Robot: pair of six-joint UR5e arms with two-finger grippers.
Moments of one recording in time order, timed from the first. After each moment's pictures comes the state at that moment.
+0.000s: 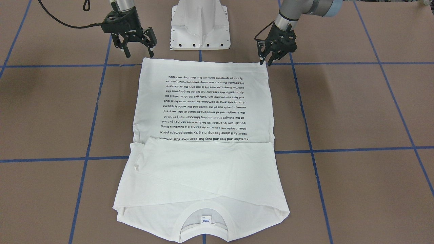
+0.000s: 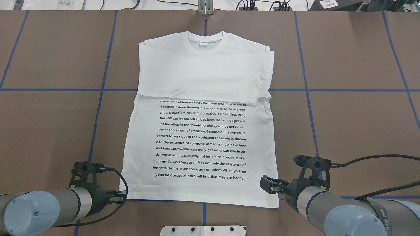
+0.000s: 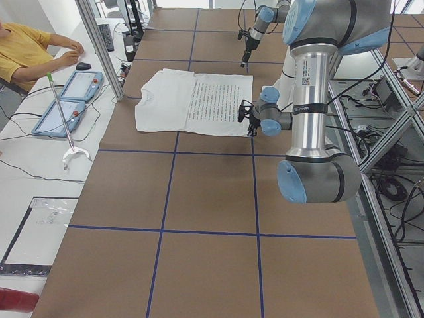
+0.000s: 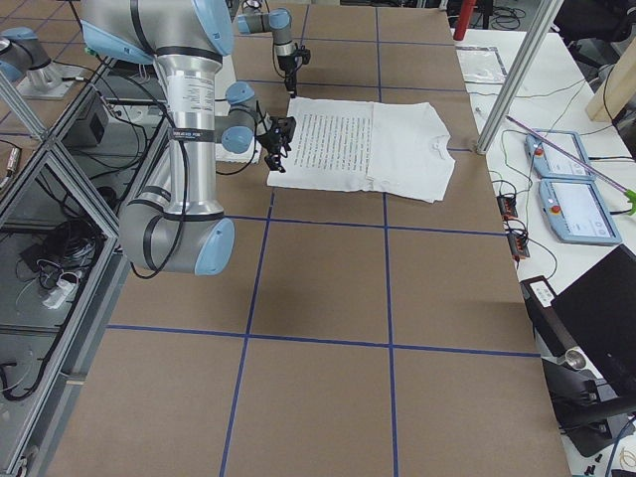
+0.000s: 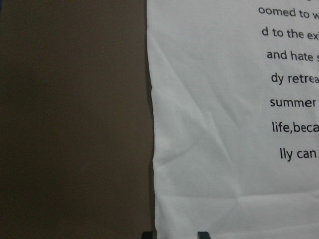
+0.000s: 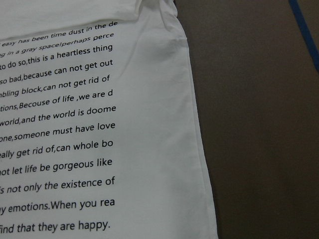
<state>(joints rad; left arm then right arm) -0.14 -1.52 -2.05 -2.13 -1.51 -1.42 0.07 -1.55 2.25 -1.37 1.25 1.66</state>
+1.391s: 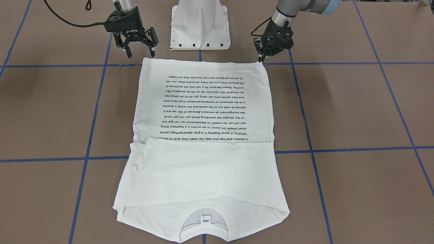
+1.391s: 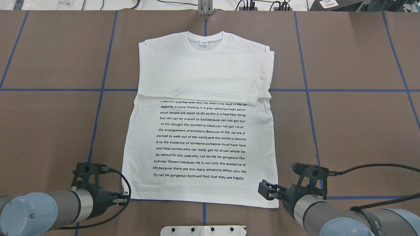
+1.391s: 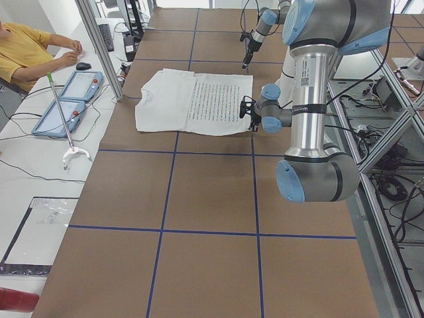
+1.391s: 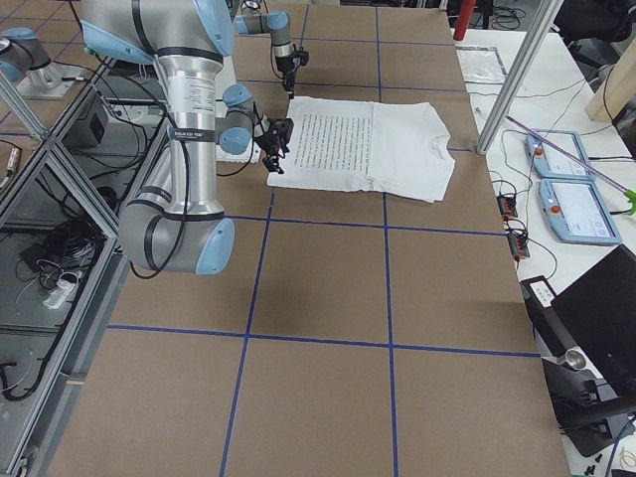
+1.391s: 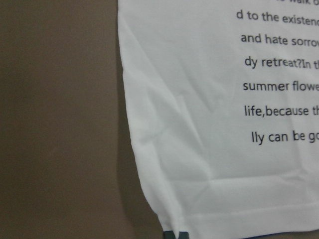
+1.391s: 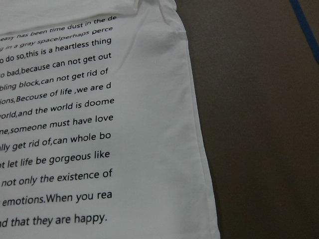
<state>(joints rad) -0.14 -1.53 -2.12 -2.13 -1.52 -1.41 0.00 -1.56 2.23 -1.37 1.16 1.72</state>
